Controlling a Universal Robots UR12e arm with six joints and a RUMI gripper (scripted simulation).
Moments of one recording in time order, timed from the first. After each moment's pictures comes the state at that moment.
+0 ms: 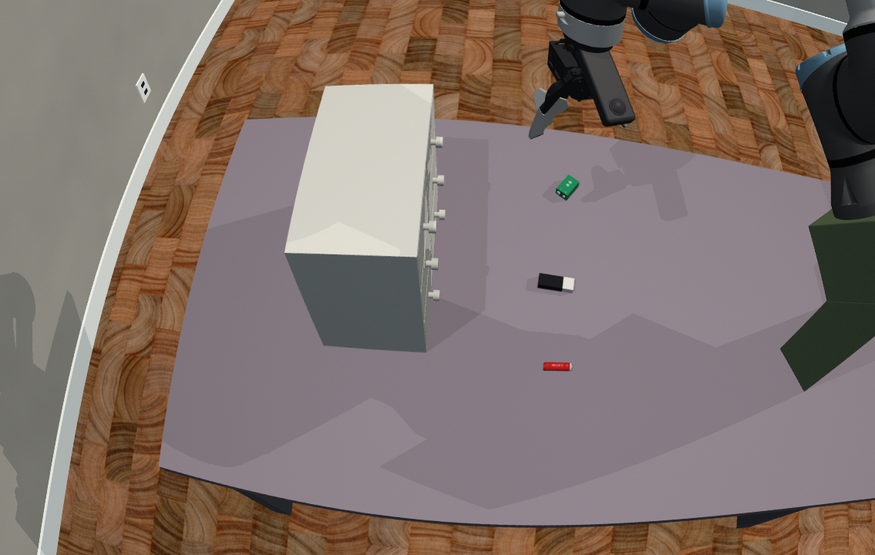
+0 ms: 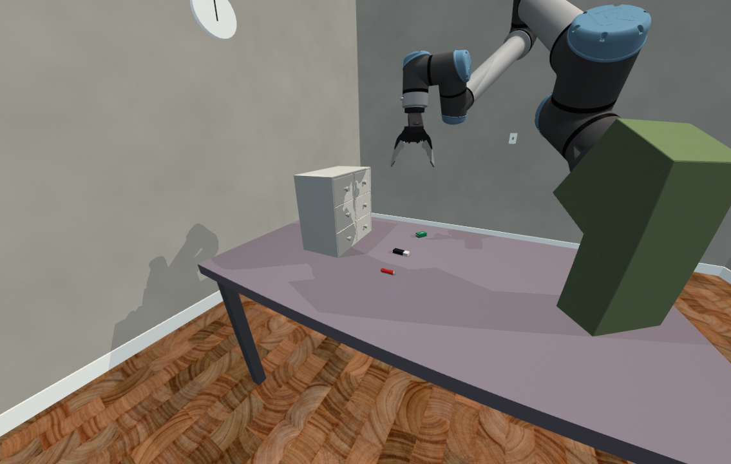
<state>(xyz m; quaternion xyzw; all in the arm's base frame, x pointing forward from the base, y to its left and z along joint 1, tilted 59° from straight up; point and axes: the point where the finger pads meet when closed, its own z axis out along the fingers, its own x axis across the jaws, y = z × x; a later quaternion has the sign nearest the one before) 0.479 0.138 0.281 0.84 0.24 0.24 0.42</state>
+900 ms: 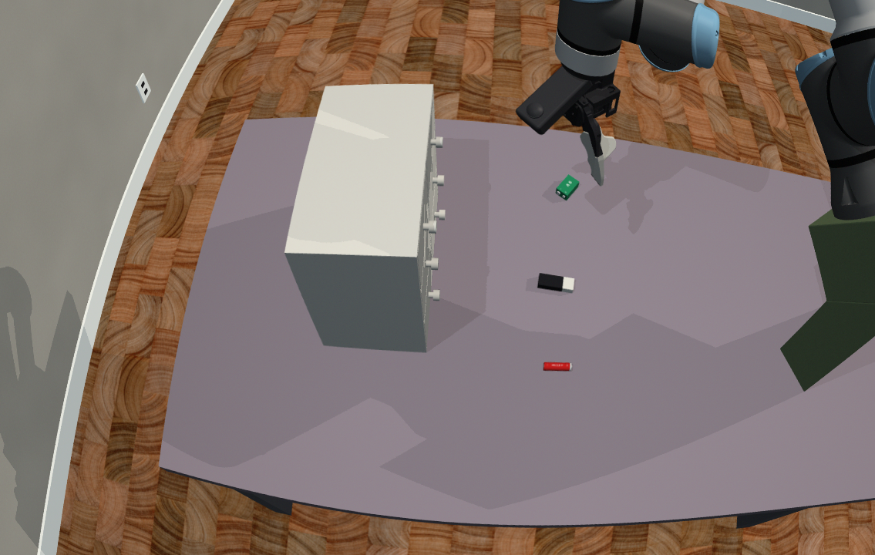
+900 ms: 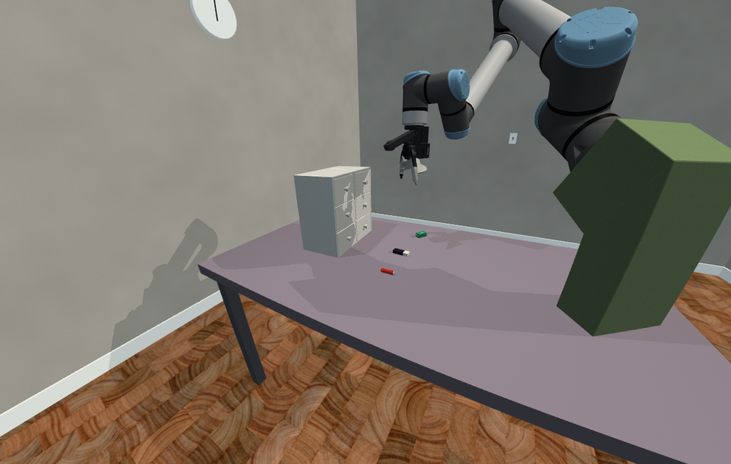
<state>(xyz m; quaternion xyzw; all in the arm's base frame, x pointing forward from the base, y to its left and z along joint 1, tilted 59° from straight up) 0.528 0.105 0.263 0.83 -0.28 0.43 0.22</state>
